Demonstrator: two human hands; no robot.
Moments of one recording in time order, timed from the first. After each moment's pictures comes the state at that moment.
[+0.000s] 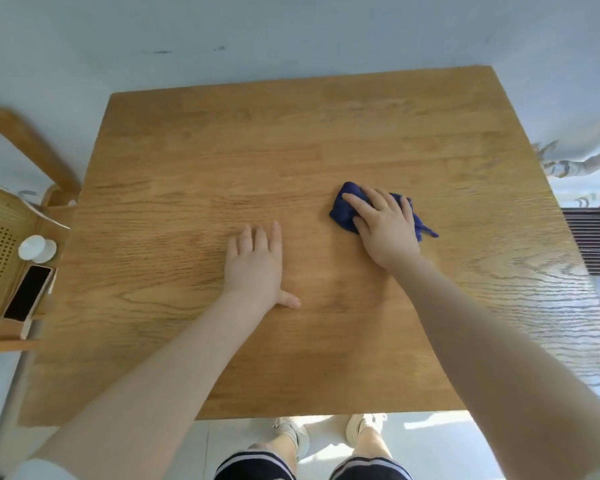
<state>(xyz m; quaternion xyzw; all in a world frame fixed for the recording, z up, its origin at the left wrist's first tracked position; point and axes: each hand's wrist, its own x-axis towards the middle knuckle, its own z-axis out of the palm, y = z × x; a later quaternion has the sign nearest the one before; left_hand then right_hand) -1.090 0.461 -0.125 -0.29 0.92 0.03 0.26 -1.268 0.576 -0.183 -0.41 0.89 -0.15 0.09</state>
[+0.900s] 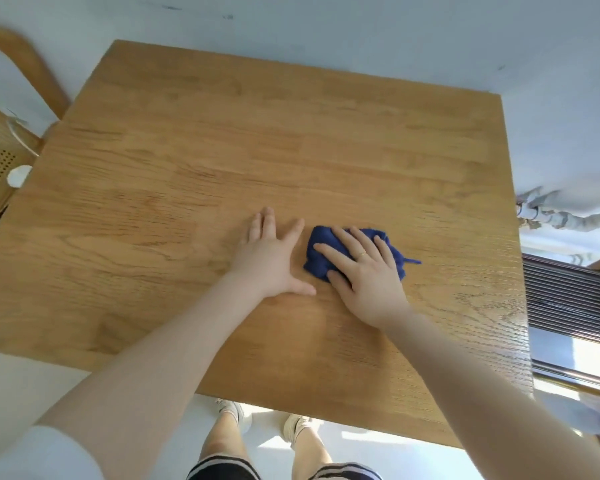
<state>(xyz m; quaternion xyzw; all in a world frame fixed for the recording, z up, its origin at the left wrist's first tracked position) -1.156 0.531 -0.131 -0.37 0.88 0.19 0.23 -1.282 0.663 -0.179 -0.59 0.79 -0.12 0.11</state>
